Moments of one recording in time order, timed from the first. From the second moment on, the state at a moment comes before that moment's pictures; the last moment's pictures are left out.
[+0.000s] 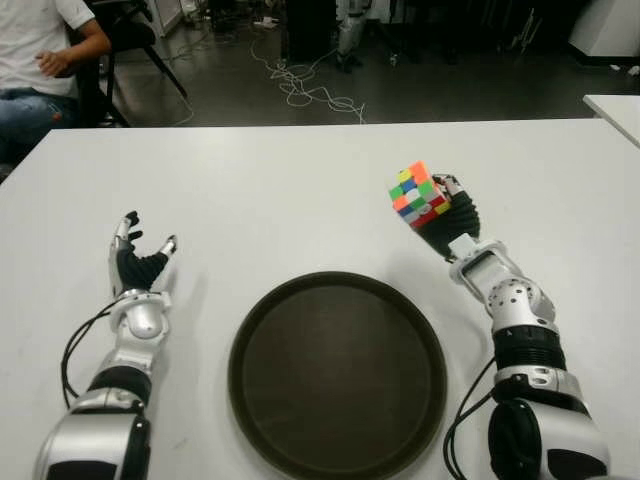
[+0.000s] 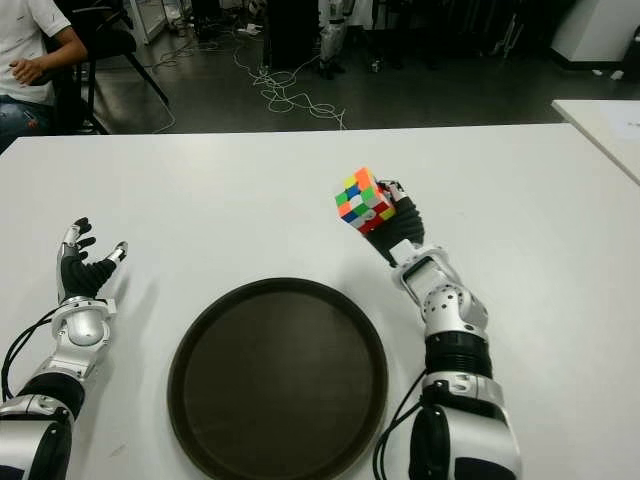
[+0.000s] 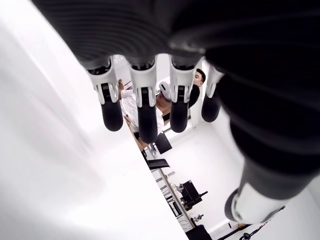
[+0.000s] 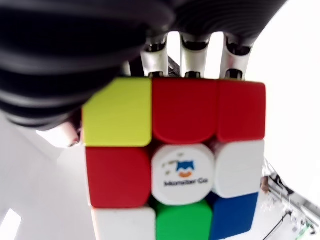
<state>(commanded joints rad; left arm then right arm) -0.50 0.27 0.06 1.17 0.20 -0.48 0.52 -0.58 0.04 -0.38 0.56 0.69 0.49 0.29</state>
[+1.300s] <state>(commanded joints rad) -0.50 0.26 0.07 1.18 0.18 -0.48 0.50 -0.54 0.02 -0.24 0.56 0.58 0.56 0.41</state>
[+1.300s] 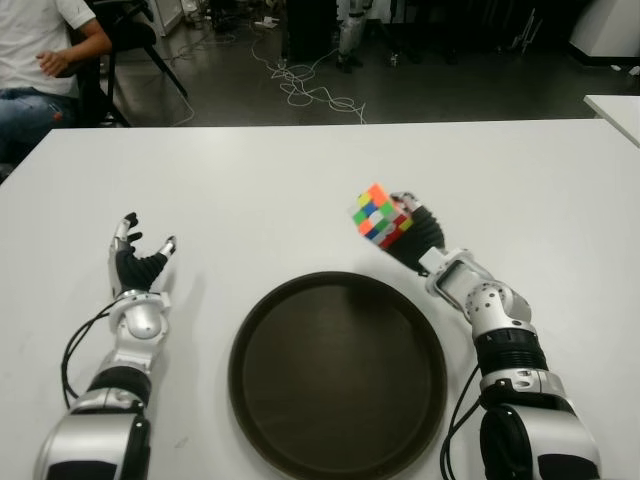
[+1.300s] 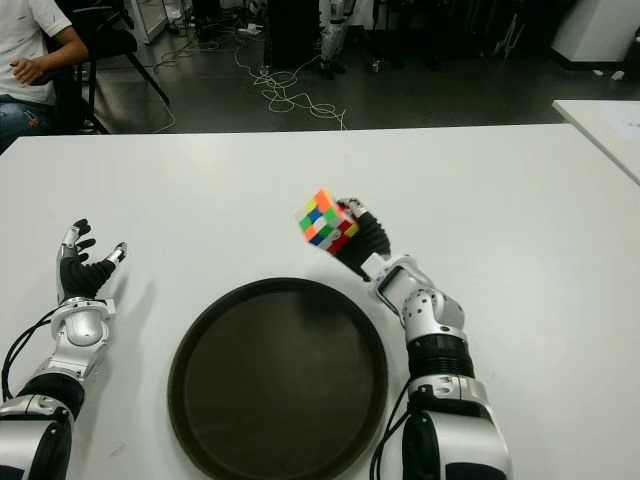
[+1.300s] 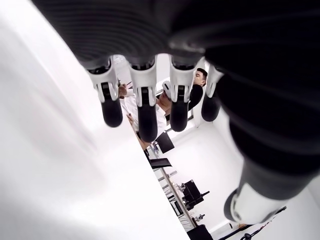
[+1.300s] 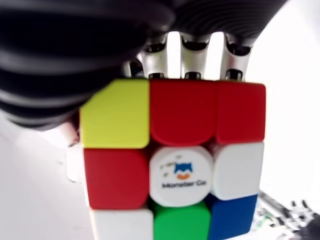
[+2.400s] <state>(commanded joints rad) -0.50 0.26 0.06 1.18 0.19 -0.48 0.51 -0.39 -0.06 -0.03 0.17 0.43 0.59 0.45</state>
